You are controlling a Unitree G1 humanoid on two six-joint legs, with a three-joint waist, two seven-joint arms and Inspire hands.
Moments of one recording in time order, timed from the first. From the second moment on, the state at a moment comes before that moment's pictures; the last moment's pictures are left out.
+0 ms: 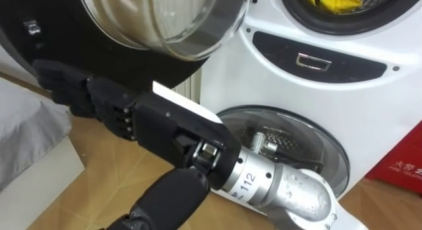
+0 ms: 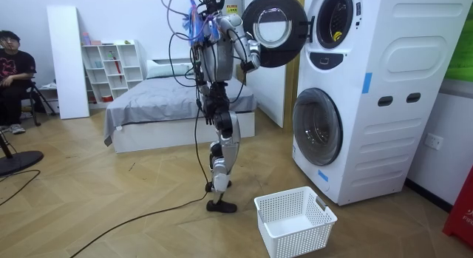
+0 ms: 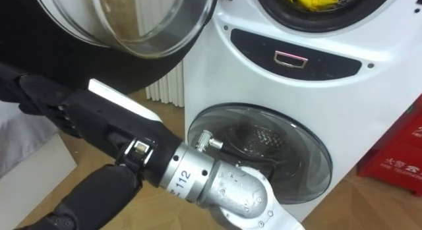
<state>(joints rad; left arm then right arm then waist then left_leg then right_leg) 0.06 0.27 0.00 1.16 0.19 0.02 0.14 -0.34 -0.25 0.53 -0.40 0.39 0.07 0.42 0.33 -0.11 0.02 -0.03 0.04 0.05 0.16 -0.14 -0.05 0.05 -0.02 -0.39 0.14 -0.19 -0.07</state>
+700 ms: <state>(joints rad) 0.06 0.27 0.00 1.20 0.19 0.02 0.15 -0.34 -0.28 0.53 -0.40 0.34 0.07 0.42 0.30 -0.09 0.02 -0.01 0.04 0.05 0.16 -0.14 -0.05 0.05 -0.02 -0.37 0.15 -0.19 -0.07</state>
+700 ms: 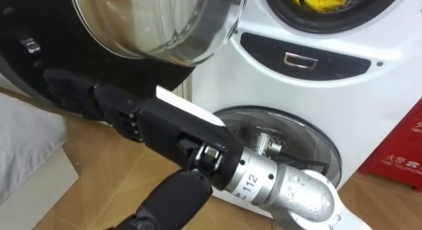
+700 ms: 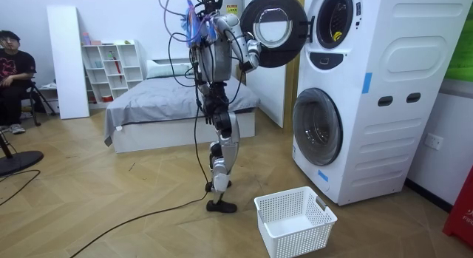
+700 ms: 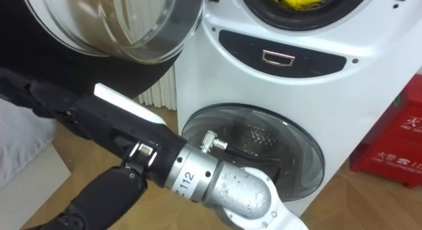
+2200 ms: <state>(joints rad) 0.17 0.24 0.19 1.15 0.17 0.09 0.15 -0.24 -0.43 0.00 -0.24 -0.10 0.11 0.09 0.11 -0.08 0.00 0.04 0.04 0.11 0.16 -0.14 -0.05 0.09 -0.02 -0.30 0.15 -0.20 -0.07</state>
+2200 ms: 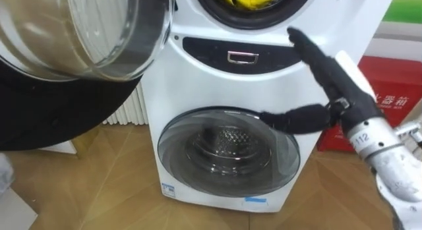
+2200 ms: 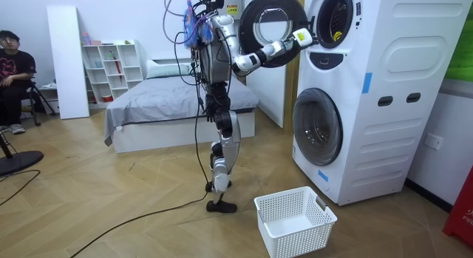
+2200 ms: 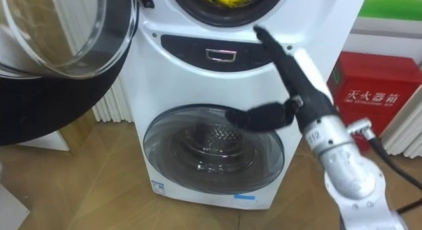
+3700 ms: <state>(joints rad) 0.24 0.22 0.10 1.14 0.16 0.15 0.23 -0.27 -0.36 0.09 -0.05 0.27 0.07 -0.13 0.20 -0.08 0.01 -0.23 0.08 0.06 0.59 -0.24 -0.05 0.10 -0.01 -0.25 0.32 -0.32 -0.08</state>
